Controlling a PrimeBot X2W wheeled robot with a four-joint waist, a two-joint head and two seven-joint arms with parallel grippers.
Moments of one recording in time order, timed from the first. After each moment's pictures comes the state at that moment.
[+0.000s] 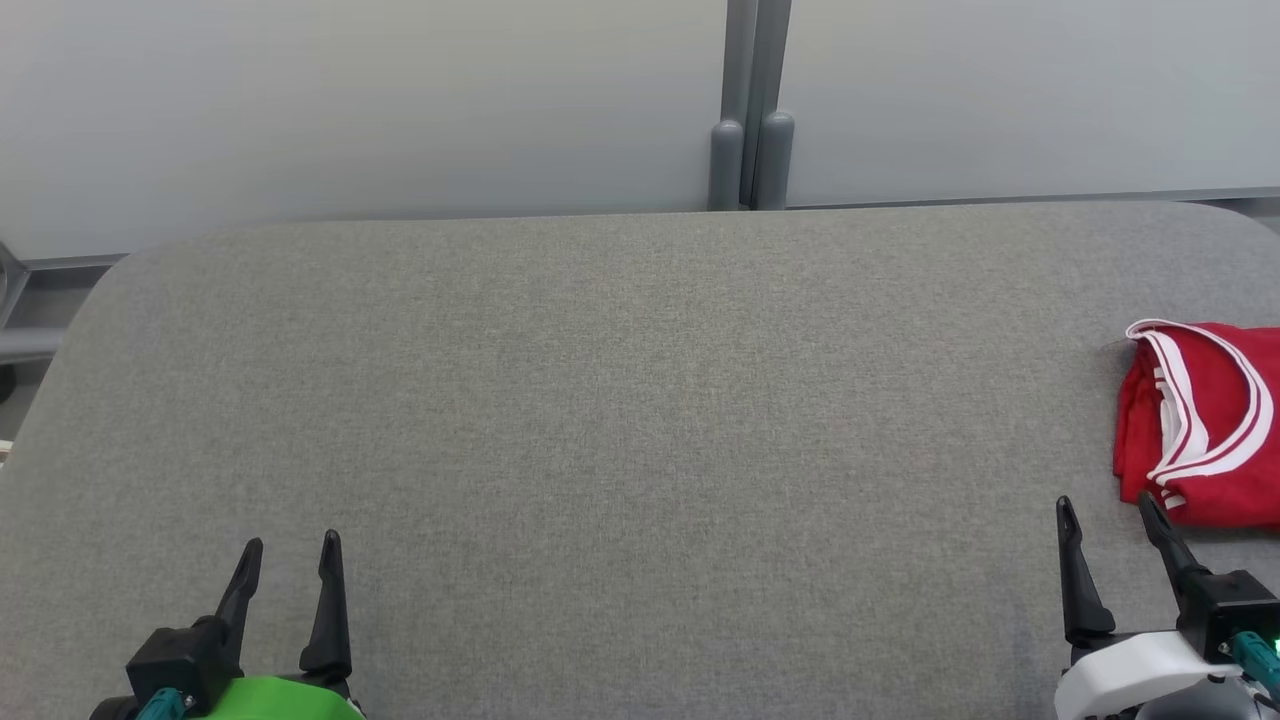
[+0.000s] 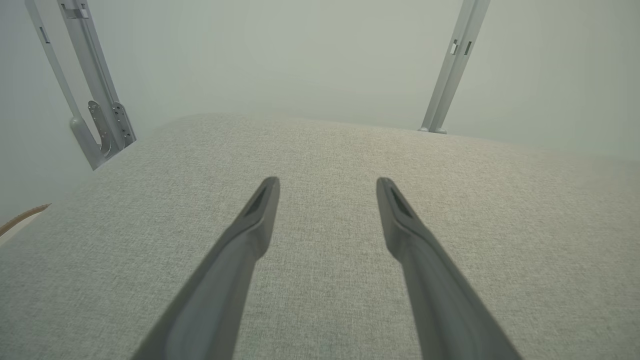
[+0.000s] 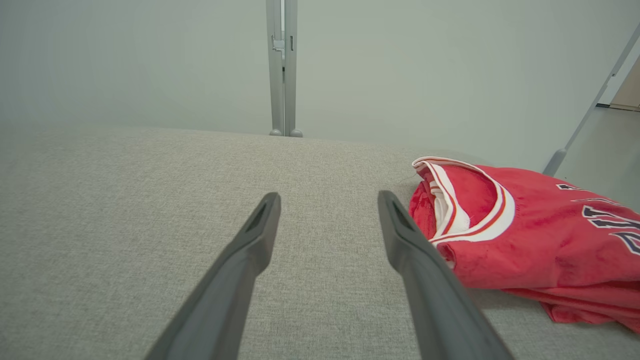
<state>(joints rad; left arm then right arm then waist) 0.03 0.16 -0.05 0.28 -0.31 -0.09 -0.26 0.07 -0.09 -0.15 0.18 0.01 0.13 -0.26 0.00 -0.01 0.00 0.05</state>
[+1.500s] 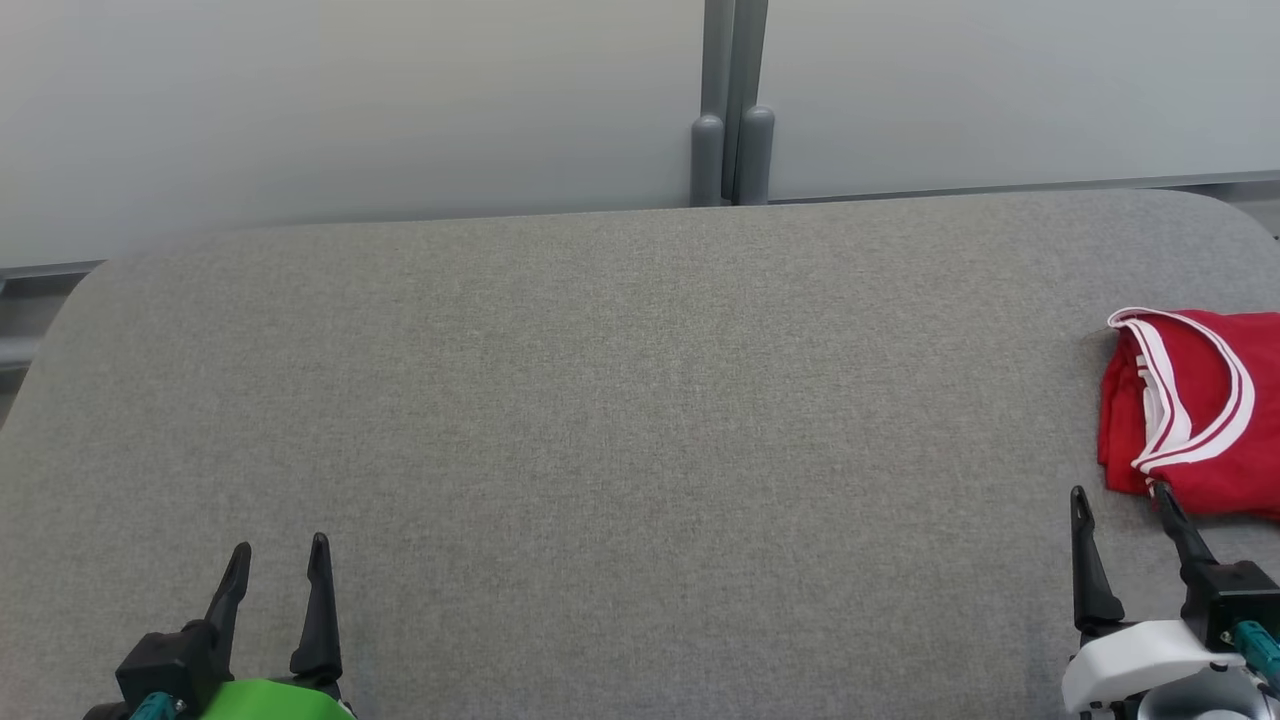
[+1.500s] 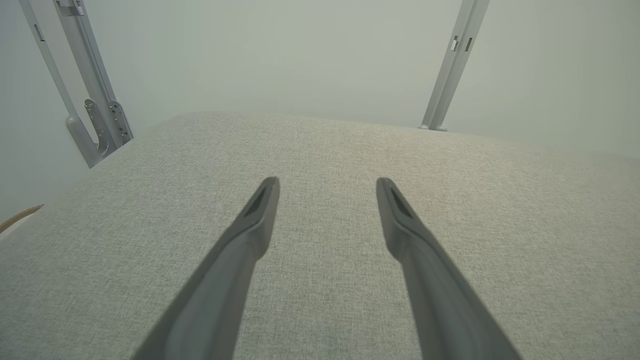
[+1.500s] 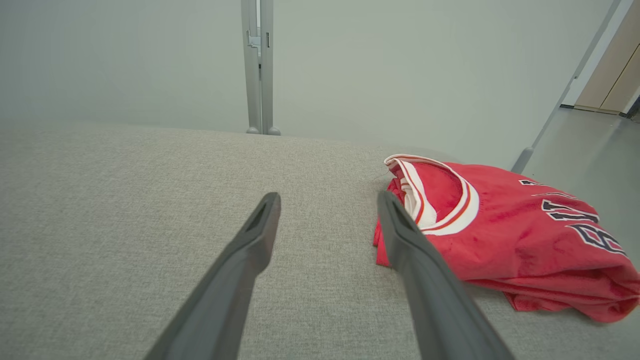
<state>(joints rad) 0.03 0.12 0.01 0.29 -0.27 -0.13 -0.26 0.05 -0.05 -0.21 0.19 -0.06 0.13 -0.26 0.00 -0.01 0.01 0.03</state>
